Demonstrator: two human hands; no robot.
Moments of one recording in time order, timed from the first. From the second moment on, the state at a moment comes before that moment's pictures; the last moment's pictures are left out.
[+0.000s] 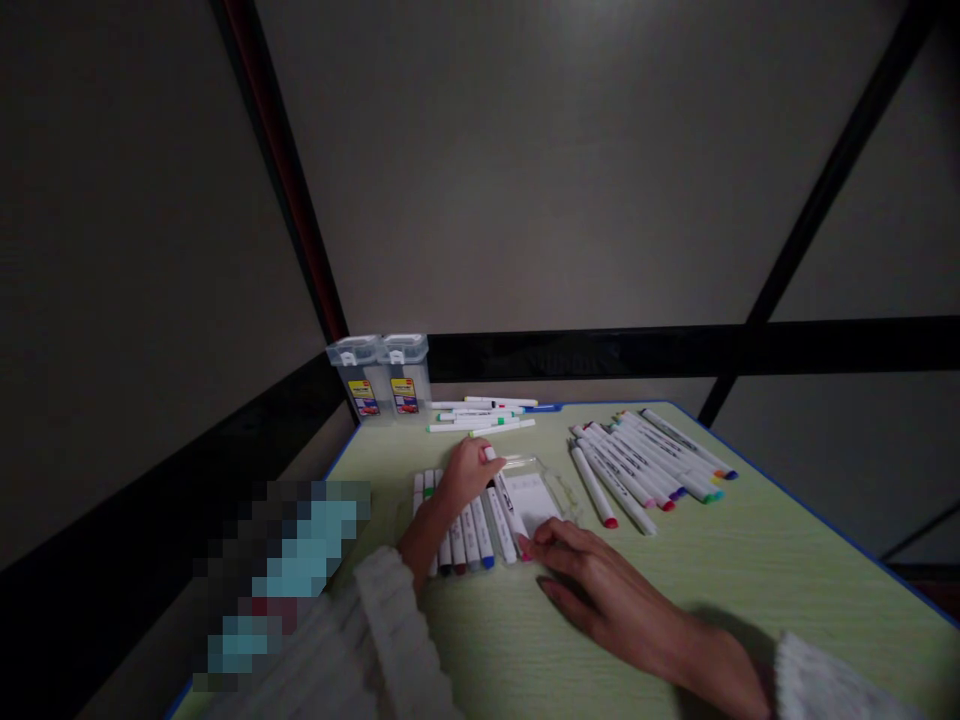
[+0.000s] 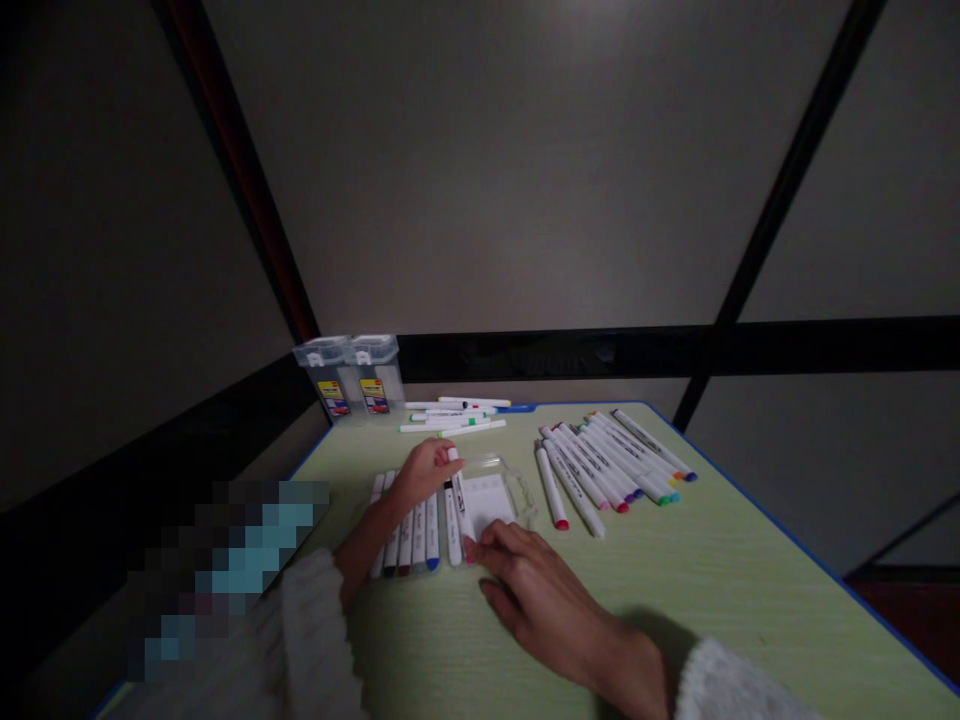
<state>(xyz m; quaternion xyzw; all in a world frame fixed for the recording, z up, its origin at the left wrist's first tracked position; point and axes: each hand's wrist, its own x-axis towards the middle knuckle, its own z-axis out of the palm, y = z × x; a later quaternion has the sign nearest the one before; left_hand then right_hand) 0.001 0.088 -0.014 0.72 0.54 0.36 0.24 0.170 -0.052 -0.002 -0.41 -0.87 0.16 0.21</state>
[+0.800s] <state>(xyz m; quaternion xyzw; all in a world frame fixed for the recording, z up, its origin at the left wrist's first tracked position) 0.001 0.088 -0.021 0.73 0.53 0.38 0.21 0.166 -0.055 -0.008 -0.40 -0.88 0.13 0.21</state>
